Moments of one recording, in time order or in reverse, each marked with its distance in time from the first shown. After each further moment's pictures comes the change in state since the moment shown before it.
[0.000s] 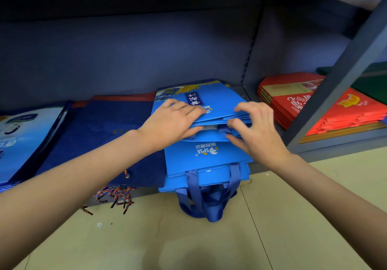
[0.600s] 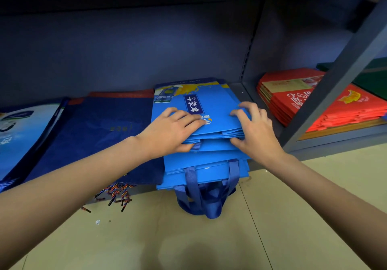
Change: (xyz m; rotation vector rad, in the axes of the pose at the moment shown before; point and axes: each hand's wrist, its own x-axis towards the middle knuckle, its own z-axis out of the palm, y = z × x) left_hand -0.017 0.006 0.013 -0.042 -0.140 0.111; right_hand 0.000 -0.007 0.000 0.110 -0.524 0.517
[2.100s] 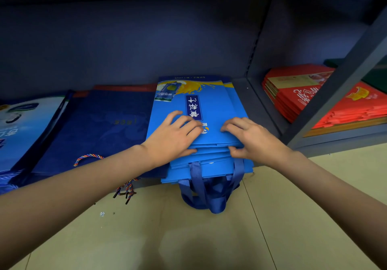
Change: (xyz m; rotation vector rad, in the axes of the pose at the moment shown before) left_hand -0.022 0.019 0.018 0.025 0.097 -0.002; right_hand -0.004 0.007 0.015 0.047 -0.176 -0.378
